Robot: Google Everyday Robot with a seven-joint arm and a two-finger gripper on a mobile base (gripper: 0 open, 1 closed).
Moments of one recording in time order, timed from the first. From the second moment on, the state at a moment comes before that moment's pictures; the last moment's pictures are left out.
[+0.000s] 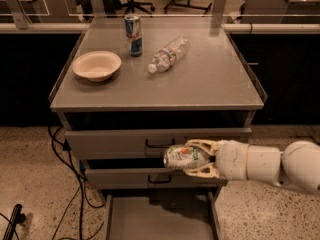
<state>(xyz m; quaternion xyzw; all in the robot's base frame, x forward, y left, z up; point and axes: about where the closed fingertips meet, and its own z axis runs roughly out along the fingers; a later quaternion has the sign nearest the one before) 0.470 -0.097 0.723 -0.67 0.51 0.08 0.53</state>
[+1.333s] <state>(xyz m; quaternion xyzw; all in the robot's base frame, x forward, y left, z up) 0.587 -0.113 0.893 -0.65 0.51 0.10 0.55</state>
